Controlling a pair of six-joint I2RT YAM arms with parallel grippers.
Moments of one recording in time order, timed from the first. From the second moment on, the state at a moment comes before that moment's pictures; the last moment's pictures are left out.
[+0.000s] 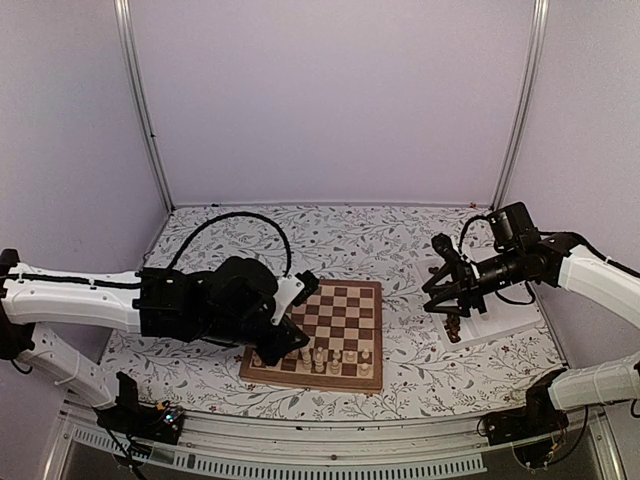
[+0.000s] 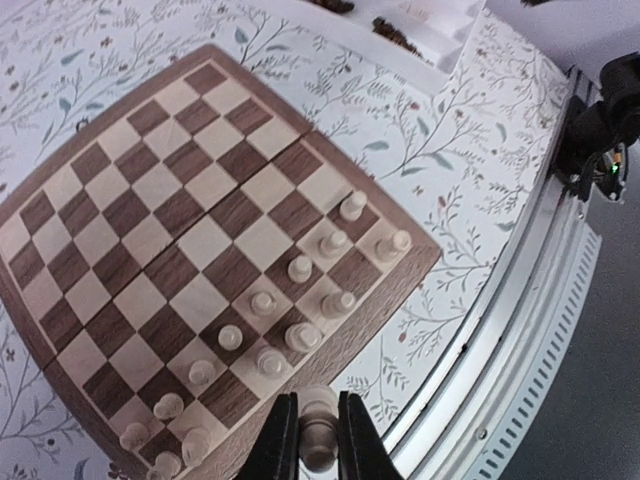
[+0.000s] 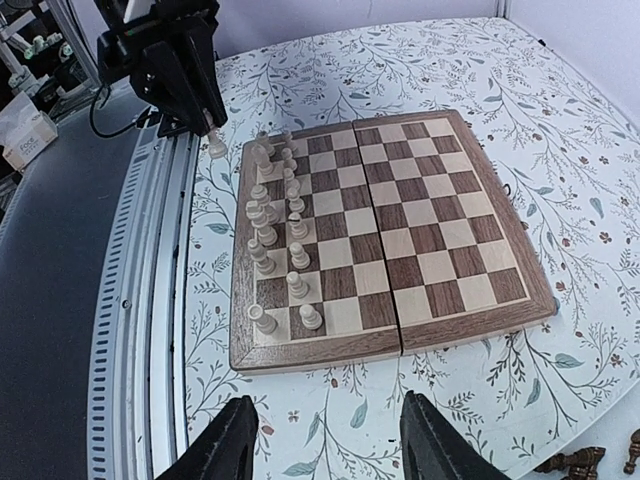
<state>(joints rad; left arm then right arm) -1.23 1.32 0.97 -0.43 -0.13 -0.38 0.42 1.15 0.86 -0.60 -0.86 -0.61</state>
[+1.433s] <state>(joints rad) -1.16 1.52 0.87 -0.42 -0.09 -0.45 0.42 1.15 0.86 -0.59 -0.84 -0.61</state>
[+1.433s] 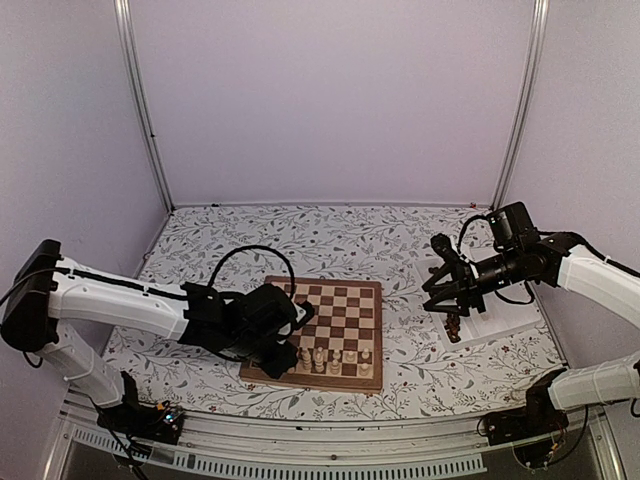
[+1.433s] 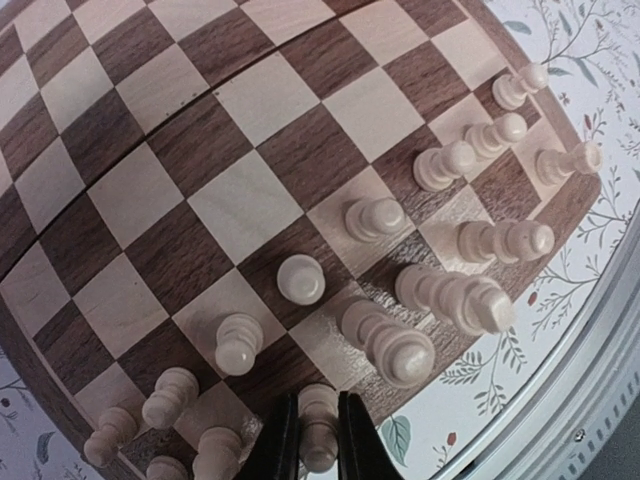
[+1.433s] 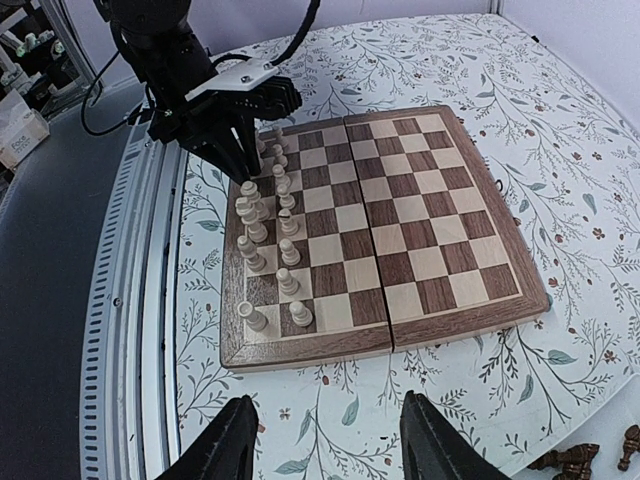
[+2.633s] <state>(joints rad) -1.19 1.56 0.95 -0.49 -0.15 -0.47 0.42 1.15 0.86 -0.59 -0.84 -0.61</state>
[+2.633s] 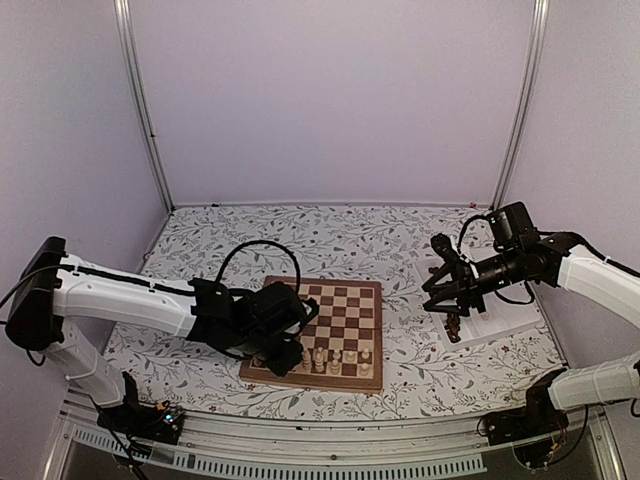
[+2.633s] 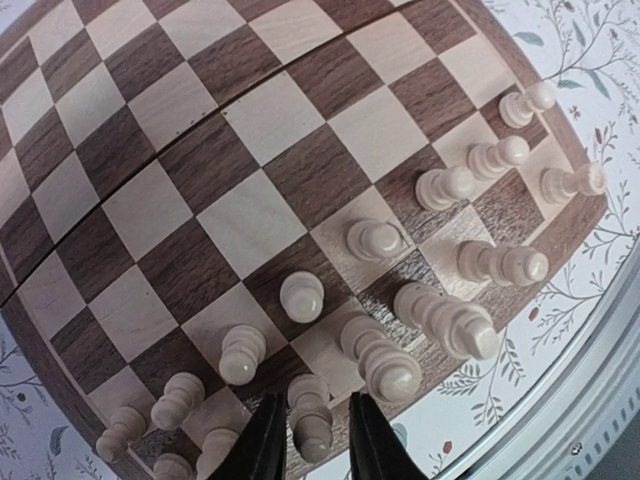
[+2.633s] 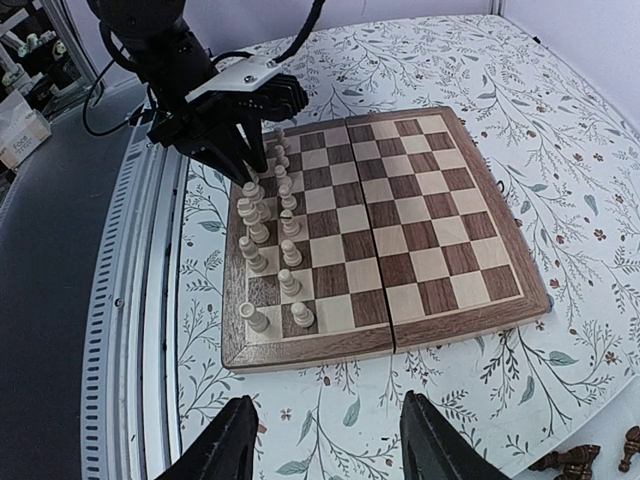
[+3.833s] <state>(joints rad) -1.21 1.63 1.00 -0.59 -0.18 -0.49 0.42 1.15 0.86 -0.59 -0.85 -0.61</state>
